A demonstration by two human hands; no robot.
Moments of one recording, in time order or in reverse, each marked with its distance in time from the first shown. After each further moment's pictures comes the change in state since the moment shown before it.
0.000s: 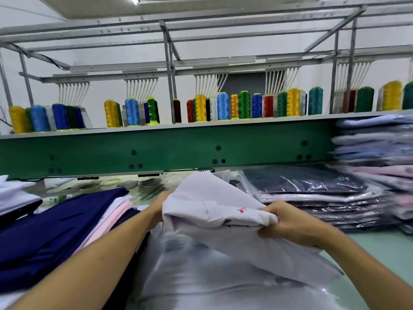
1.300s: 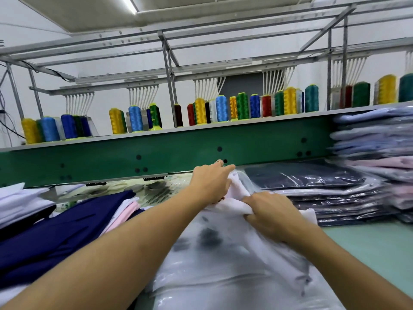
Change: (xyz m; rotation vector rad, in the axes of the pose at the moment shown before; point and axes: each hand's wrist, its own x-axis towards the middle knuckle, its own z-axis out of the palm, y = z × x) left_hand -0.050 0.121 0.053 1.108 0.283 0.710; right_hand 0.015 -0.045 0.038 -0.922 0.353 0.096
